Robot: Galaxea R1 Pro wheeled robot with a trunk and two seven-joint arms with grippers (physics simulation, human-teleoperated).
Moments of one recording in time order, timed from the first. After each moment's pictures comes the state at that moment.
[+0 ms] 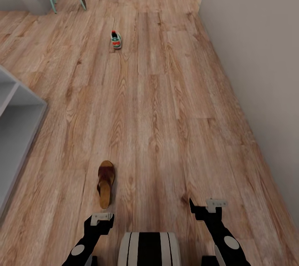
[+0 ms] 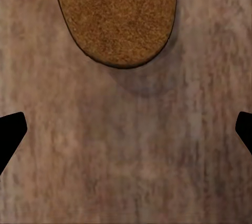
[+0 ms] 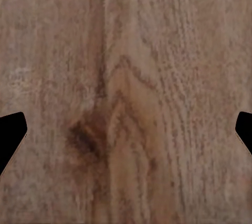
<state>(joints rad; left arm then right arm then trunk) -0.31 -0.02 0.00 -0.67 0.00 -0.15 0.00 -0.16 0.00 0.00 -1.18 -0.01 0.04 -0.01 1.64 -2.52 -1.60</state>
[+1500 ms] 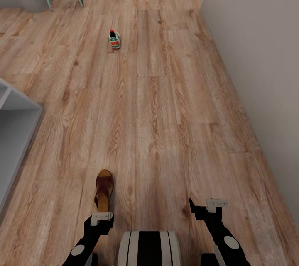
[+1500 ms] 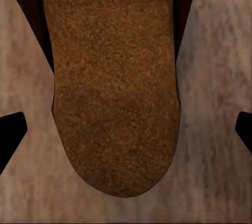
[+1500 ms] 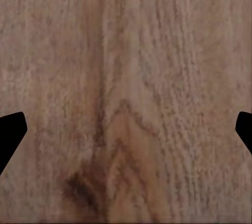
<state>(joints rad) -0.31 -0.02 0.00 -0.67 0.00 -0.15 0.00 -0.16 0.00 0.00 -1.18 -0.01 0.04 -0.01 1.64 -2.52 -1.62</state>
